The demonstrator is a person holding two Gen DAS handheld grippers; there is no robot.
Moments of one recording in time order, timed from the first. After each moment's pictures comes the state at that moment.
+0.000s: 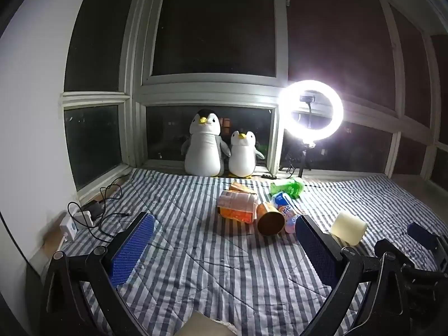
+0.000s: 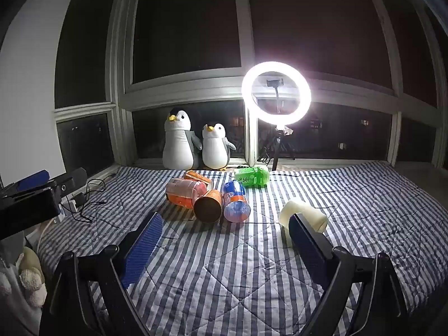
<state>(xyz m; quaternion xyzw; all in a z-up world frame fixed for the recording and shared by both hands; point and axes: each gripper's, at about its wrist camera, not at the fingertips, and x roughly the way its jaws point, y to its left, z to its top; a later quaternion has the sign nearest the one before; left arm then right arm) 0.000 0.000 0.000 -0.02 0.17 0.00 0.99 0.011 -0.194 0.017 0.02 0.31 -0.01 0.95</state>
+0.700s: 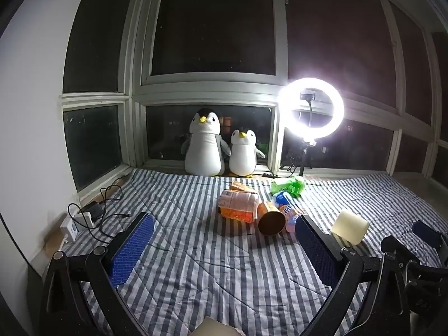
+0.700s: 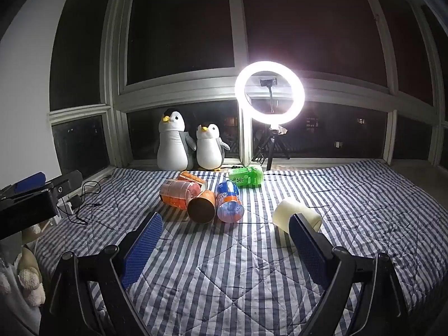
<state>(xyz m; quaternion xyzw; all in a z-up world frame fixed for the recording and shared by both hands) 0.004 -0.004 -0.004 -0.02 0.17 0.01 0.99 0.010 -0.202 0.016 0.03 0.31 -0.02 0.95</state>
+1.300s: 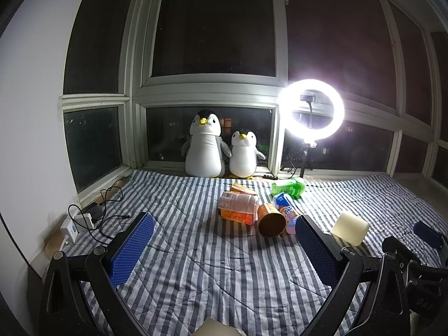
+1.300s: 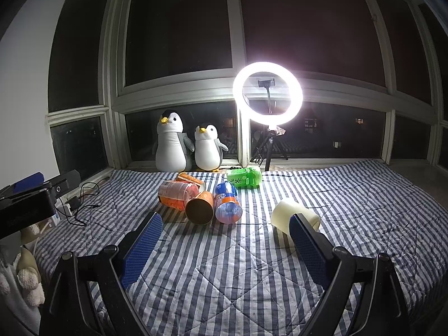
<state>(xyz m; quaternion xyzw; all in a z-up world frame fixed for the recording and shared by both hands) 0.006 0.000 0.001 -0.02 0.17 0.00 0.99 0.009 -0.205 0.016 0.03 0.30 -0.02 0.95</state>
